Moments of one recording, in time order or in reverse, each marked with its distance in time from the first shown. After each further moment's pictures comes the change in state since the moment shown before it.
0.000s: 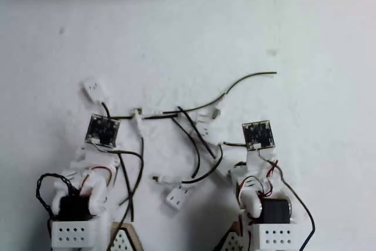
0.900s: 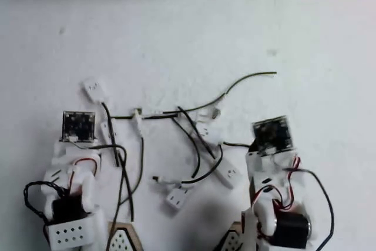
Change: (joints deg) left arm -10.5 0.0 0.0 -12.4 0.0; right arm 6.8 -0.5 -23.3 0.5 16.7
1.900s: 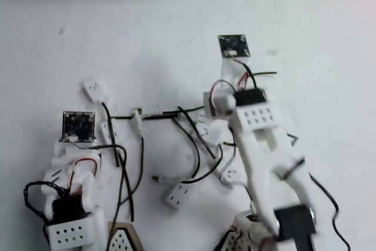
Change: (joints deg) left arm 0.0 0.0 0.0 0.0 0.0; right arm -18.8 89.7 -43.8 -13.8 -32.4
